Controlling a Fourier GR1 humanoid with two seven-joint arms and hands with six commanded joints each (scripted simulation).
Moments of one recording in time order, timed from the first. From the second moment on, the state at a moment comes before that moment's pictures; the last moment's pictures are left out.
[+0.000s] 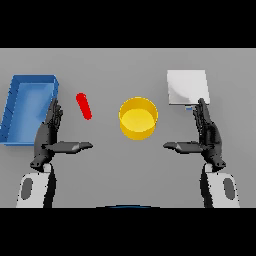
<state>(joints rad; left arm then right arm) 0.00 0.00 0.00 -1.57 0.00 0.00 0.00 0.00 0.00 0.00 -1.57 0.00 0.00 0.00</state>
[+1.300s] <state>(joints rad) -0.14 0.06 -0.06 -1.39 -0.17 0.00 -0.02 0.12 -0.06 0.12 -1.71 0.23 -0.04 -0.10</state>
